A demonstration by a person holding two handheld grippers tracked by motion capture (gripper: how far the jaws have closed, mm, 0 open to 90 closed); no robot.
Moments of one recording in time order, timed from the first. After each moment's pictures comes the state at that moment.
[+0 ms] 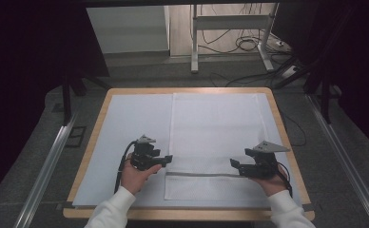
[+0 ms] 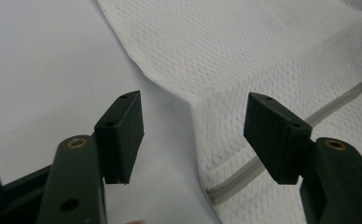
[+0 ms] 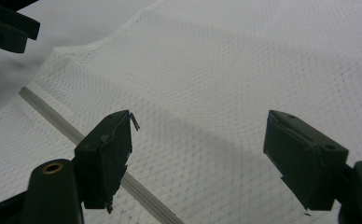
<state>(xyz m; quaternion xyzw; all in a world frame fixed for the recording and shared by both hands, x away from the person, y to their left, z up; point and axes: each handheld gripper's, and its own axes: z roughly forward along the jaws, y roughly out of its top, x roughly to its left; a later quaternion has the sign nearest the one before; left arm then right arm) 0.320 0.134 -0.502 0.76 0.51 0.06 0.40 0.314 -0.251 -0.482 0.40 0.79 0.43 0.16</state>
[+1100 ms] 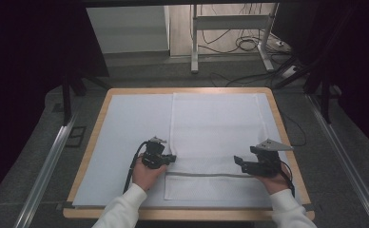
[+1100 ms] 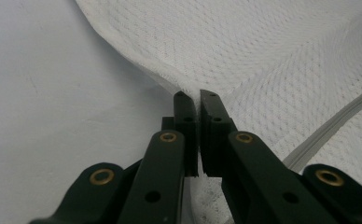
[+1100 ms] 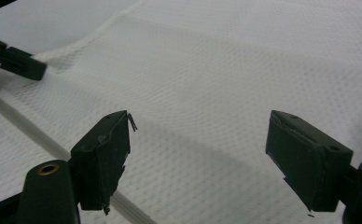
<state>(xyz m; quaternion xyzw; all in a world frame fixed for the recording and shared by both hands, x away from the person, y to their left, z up) 0.338 0.111 -0.528 0.78 0.50 0.03 0.37 0.319 -0.260 -0.478 0.43 0.78 0.42 0.19</state>
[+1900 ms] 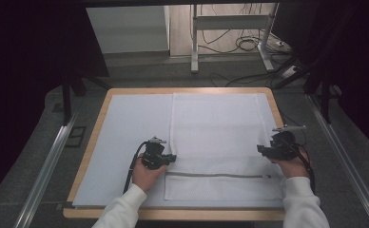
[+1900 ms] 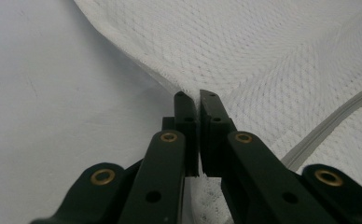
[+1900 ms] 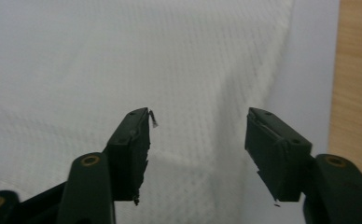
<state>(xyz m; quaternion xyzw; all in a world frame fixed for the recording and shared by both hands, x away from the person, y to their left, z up) 0.336 0.112 -0.525 0.78 0.50 0.03 0.38 0.366 -0.312 -0.466 0.53 0.78 0.29 0.19</state>
